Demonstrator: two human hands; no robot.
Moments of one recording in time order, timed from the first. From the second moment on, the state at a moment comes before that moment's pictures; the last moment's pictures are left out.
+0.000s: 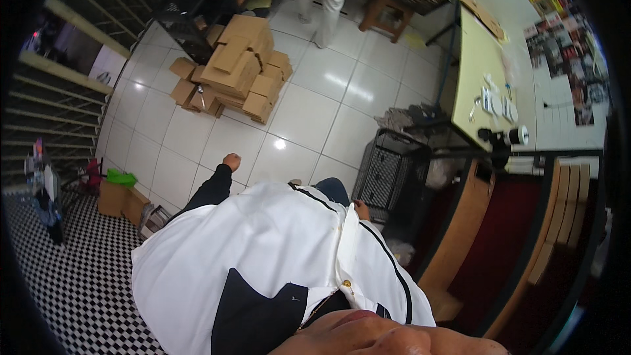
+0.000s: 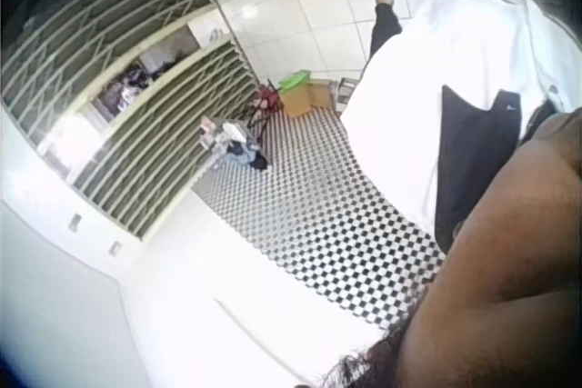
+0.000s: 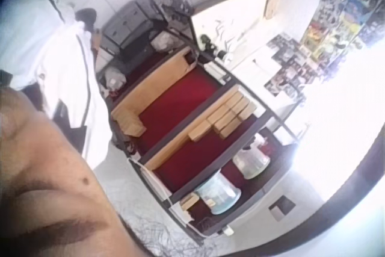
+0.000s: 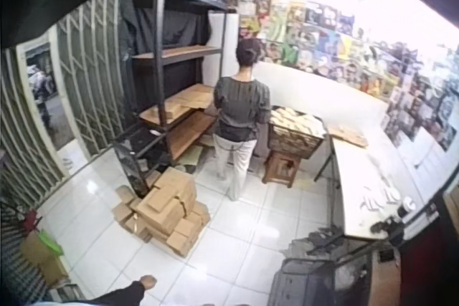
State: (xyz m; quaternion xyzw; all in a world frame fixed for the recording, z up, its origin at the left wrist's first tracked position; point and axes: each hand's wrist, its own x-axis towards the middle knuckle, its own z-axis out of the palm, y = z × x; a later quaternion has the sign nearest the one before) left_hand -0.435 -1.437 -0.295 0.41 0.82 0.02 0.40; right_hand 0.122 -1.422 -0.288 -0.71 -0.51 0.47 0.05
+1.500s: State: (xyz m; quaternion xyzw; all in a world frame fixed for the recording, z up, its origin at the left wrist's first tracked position) left_hand -0.613 -1.057 -0.260 0.22 0.93 0.10 0.29; right_hand -0.041 -0.922 -0.354 -0.50 -0.75 0.36 -0.22
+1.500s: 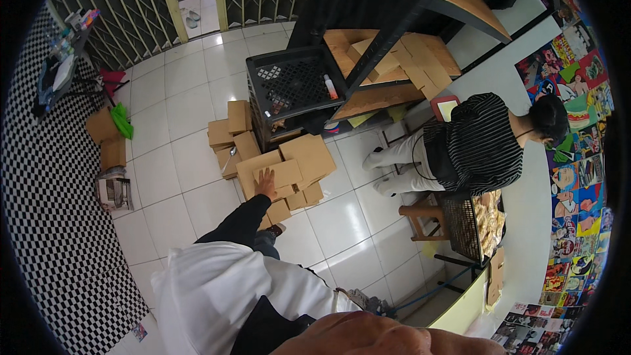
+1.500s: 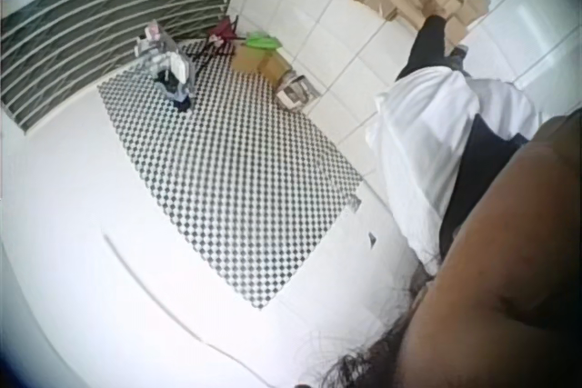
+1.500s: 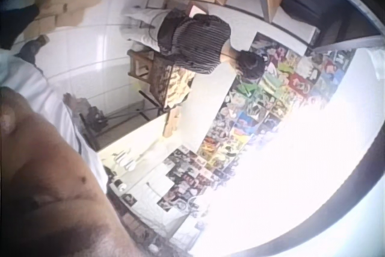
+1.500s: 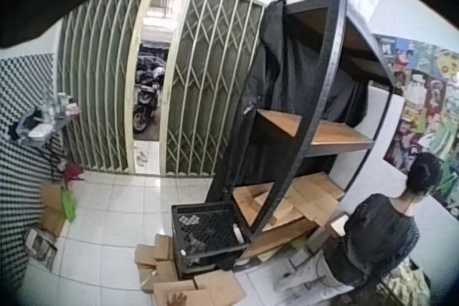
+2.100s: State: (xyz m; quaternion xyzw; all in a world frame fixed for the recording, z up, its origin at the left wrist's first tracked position) left_hand -0.636 -1.040 -0.296 0.33 0.94 0.02 0.10; right_hand -0.138 -0.972 -0.233 -0.56 -0.72 0.39 -0.11
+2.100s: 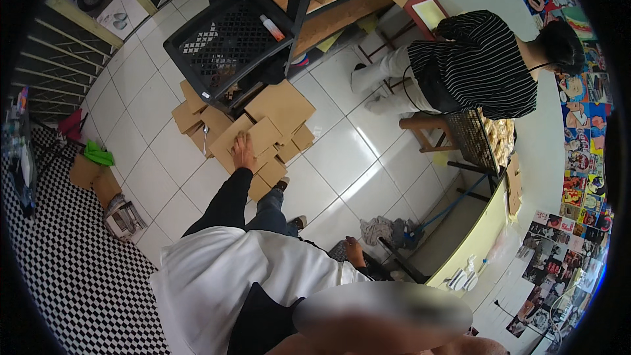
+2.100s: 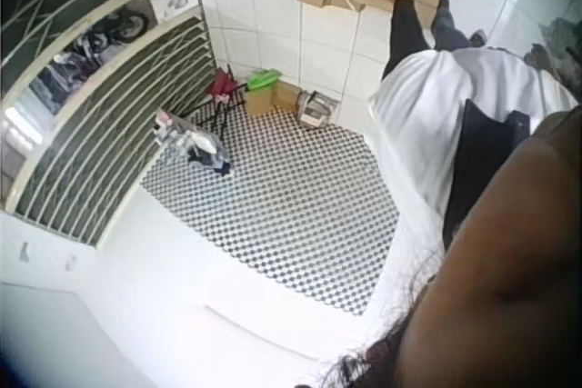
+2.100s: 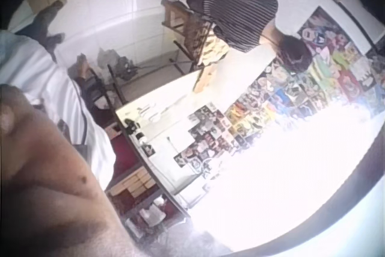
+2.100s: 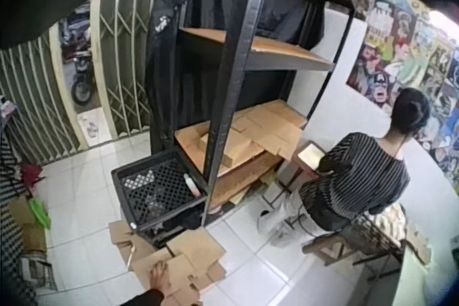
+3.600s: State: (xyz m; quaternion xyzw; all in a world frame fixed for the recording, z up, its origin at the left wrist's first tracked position) left_hand 0.001 -1.292 -0.077 0.81 0.15 -0.02 0.56; right_hand 0.012 -1.455 -0.084 -0.70 -0.08 0.22 0.67
